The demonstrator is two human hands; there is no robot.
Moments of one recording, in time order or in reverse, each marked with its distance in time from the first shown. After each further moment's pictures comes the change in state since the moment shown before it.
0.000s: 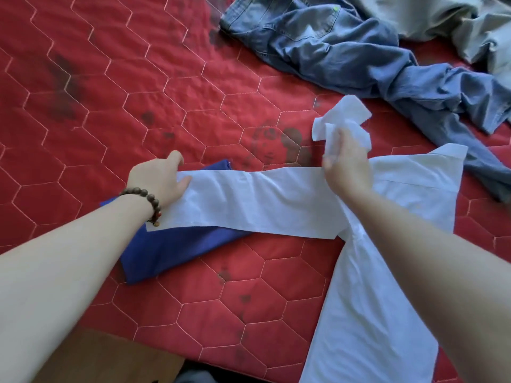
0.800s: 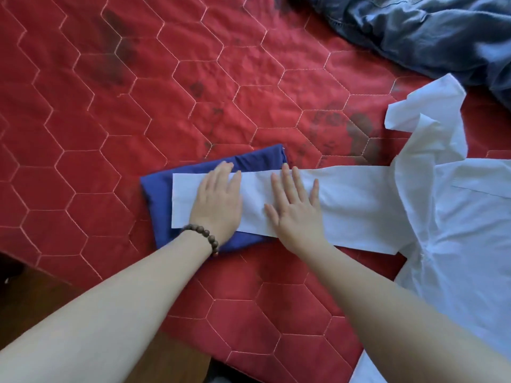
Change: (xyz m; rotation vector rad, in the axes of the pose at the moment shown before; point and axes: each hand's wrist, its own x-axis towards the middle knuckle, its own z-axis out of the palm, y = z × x) left_hand -0.055 0.004 0.097 -0.067 0.136 0.091; right_hand -0.114 -0.072 0.170 -0.259 -0.292 -0.537
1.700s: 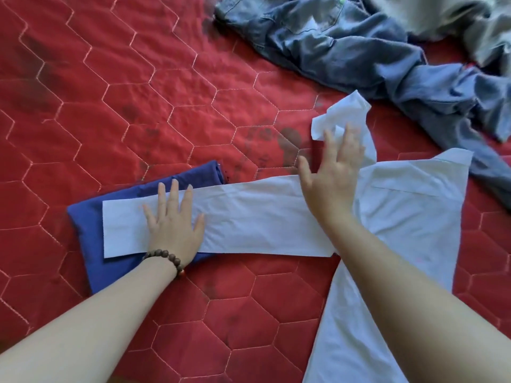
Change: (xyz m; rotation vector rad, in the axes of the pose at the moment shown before) left_hand 0.004 0.045 0.012 -0.086 -0.134 -0.251; right_hand 0.009 0.131 -0.107 0.138 0.527 0.395
